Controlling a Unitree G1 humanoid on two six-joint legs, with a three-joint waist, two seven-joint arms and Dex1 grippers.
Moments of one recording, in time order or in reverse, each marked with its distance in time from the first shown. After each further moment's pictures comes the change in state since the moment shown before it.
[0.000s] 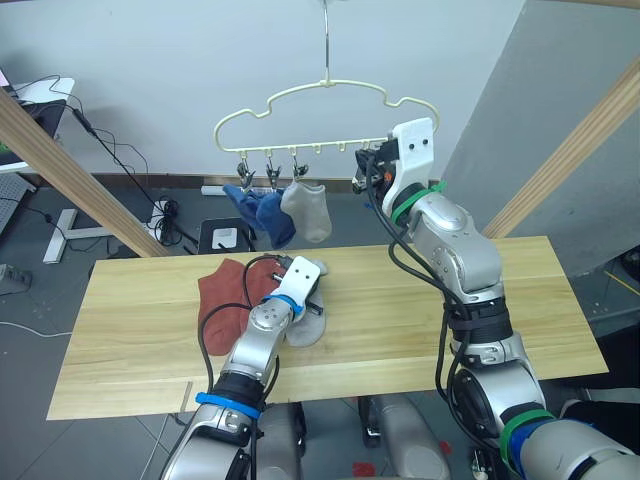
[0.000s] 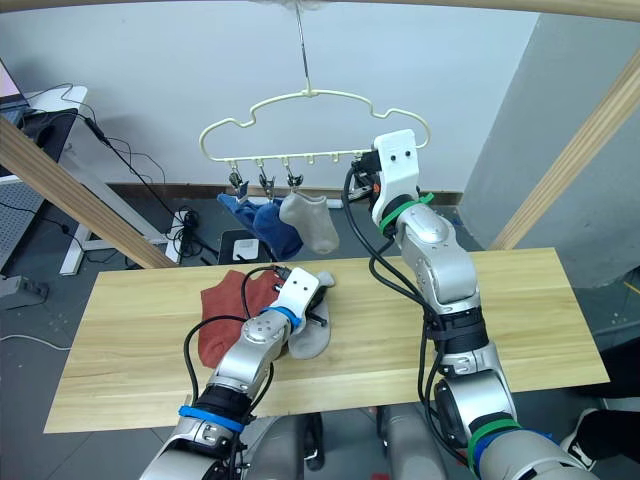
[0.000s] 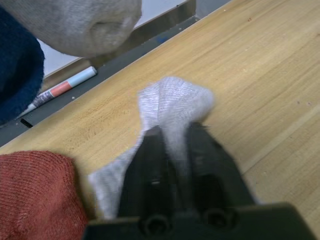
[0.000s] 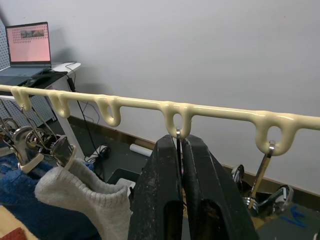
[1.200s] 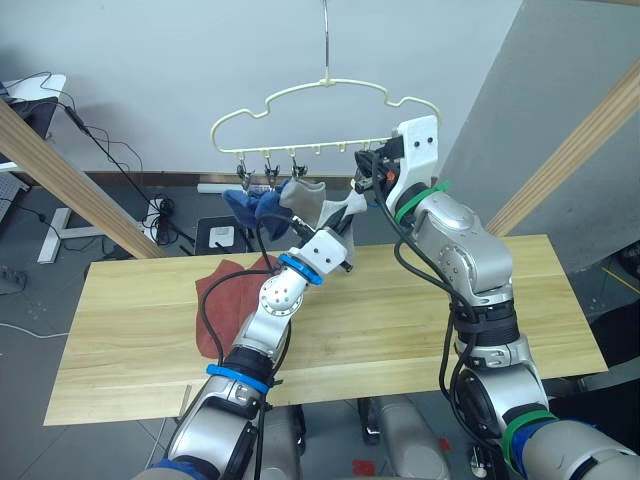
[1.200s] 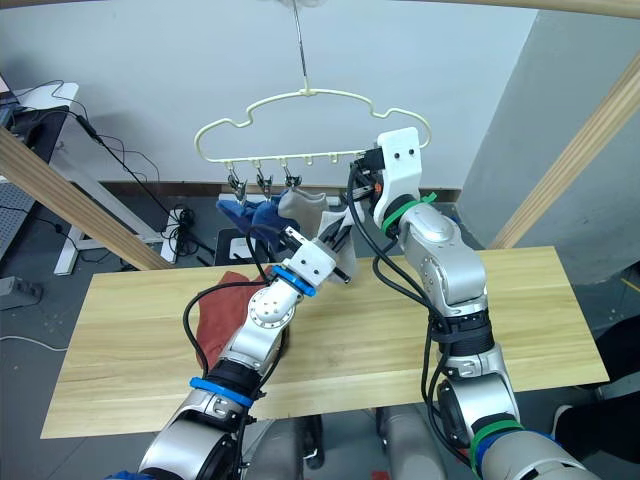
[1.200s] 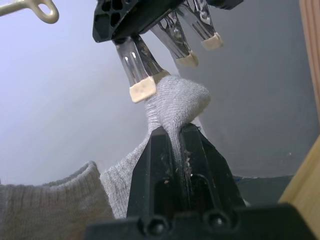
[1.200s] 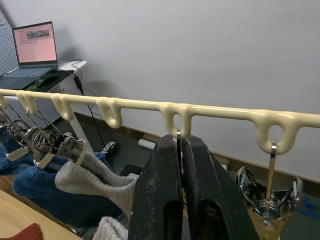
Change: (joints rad) left arm -0.163 -0.015 -0.035 0.073 0.089 -0.693 0.035; right arm 0.004 -0.014 -0.008 -0.063 0.068 0.090 0.001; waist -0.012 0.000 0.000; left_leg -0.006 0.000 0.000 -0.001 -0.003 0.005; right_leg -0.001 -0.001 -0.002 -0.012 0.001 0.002
